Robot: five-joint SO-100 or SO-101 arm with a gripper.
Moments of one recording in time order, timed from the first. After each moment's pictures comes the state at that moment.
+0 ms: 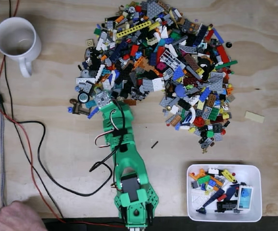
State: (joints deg) arm -15.2 104.3 149.6 1.9 -103.2
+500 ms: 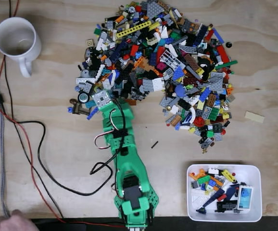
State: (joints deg) arm -14.2 115.1 149.2 7.8 -103.7
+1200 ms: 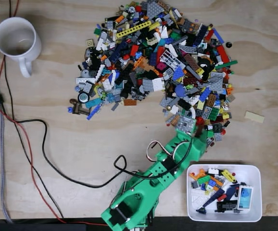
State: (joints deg) arm 51.7 141.2 159.9 17.5 -116.7
